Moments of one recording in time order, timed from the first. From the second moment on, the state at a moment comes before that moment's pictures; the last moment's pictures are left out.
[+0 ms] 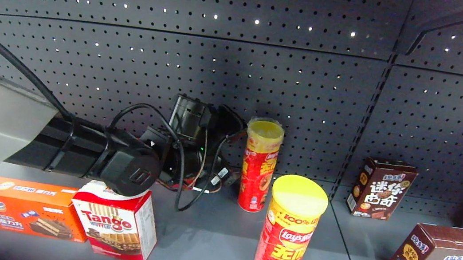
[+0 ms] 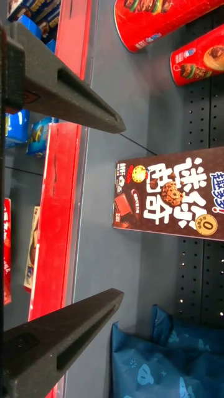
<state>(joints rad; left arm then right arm) -0.56 2.03 -1.23 -0.33 0.13 0.37 0.00 0.00 0.00 0.01 0.06 0.00</state>
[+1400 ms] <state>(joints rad) -0.60 2.04 -1.26 -0.33 0.14 0.34 0.00 0.00 0.00 0.01 0.06 0.00</state>
